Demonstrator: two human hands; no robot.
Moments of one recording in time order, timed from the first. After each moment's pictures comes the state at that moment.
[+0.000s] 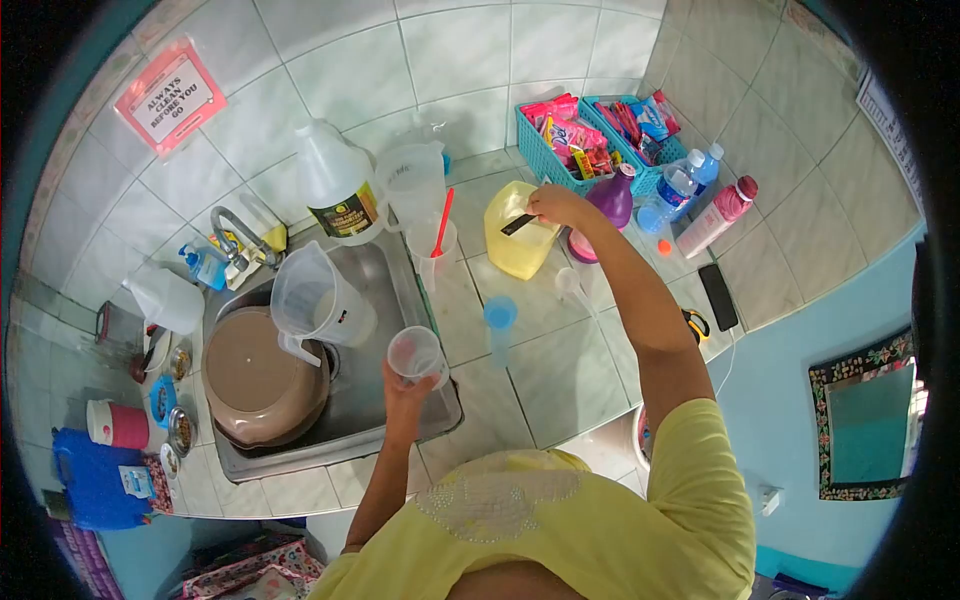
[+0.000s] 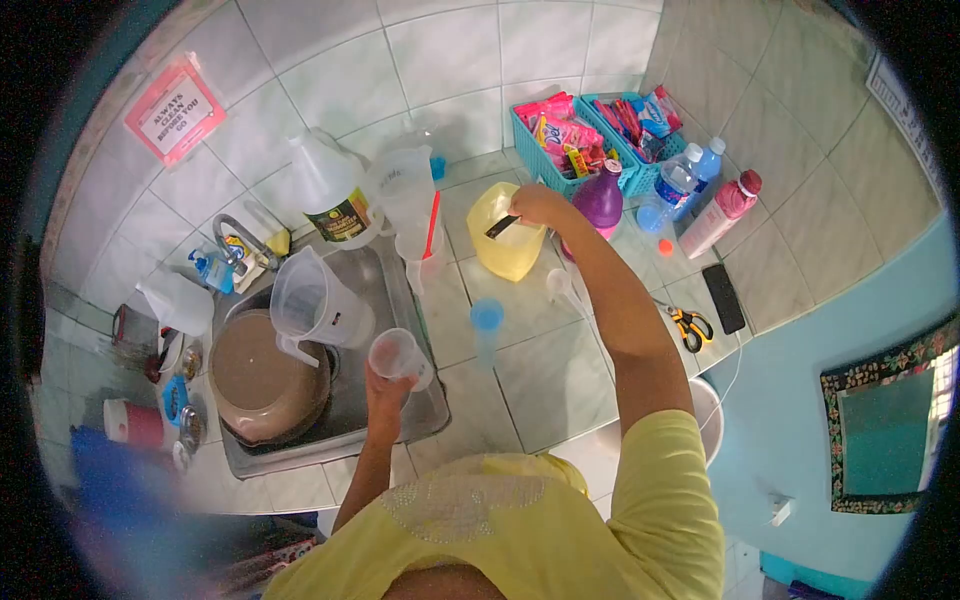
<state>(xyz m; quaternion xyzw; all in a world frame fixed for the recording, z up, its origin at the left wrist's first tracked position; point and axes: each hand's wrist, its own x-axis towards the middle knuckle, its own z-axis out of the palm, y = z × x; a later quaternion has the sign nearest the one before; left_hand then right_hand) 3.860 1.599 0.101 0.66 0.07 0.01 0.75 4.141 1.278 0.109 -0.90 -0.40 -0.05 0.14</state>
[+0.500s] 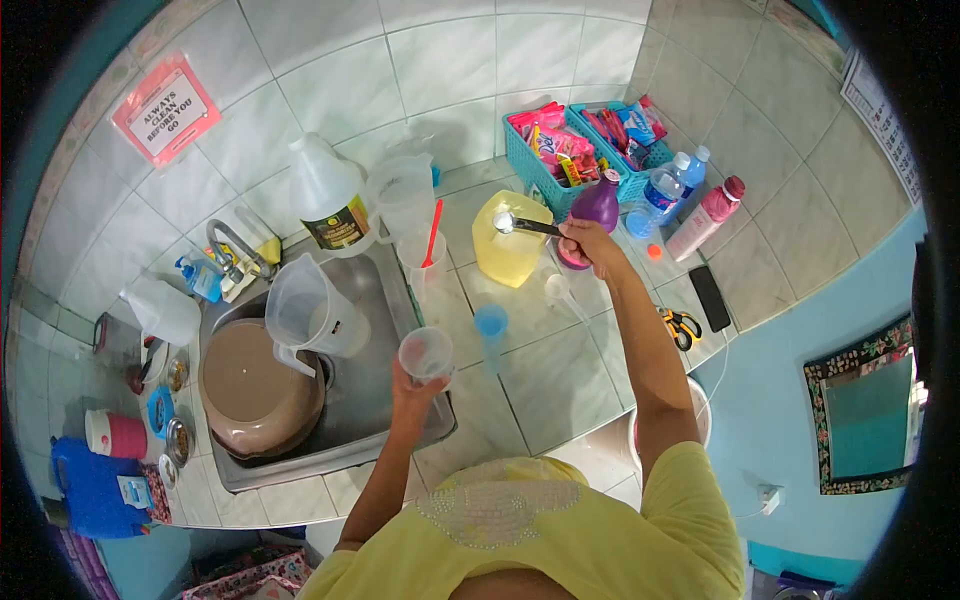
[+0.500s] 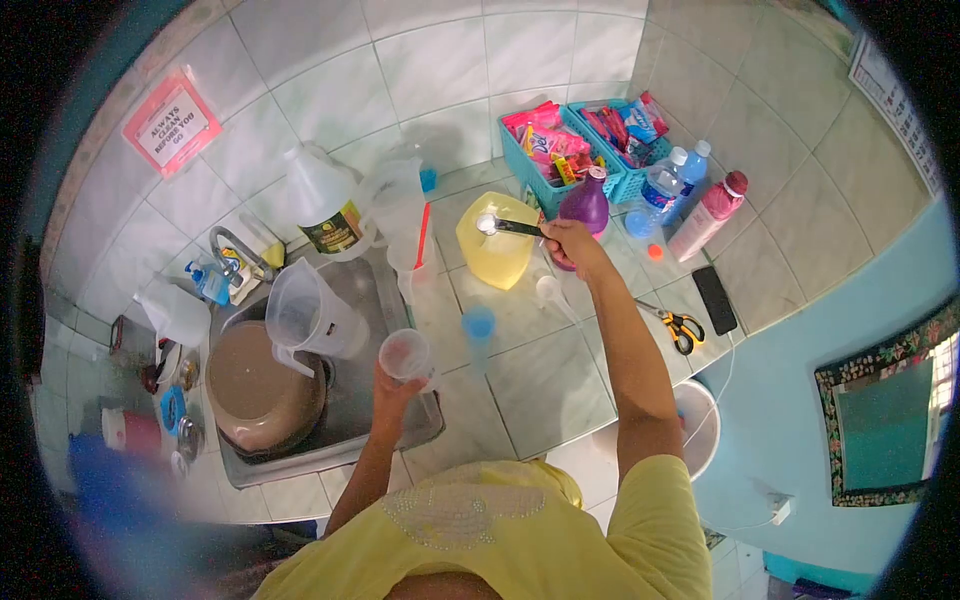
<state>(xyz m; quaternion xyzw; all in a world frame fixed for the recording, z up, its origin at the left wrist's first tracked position) 3.867 1.577 0.112 0.64 0.05 -0.04 0.76 4.028 1.257 0.150 -0.67 0.08 0.13 0.73</state>
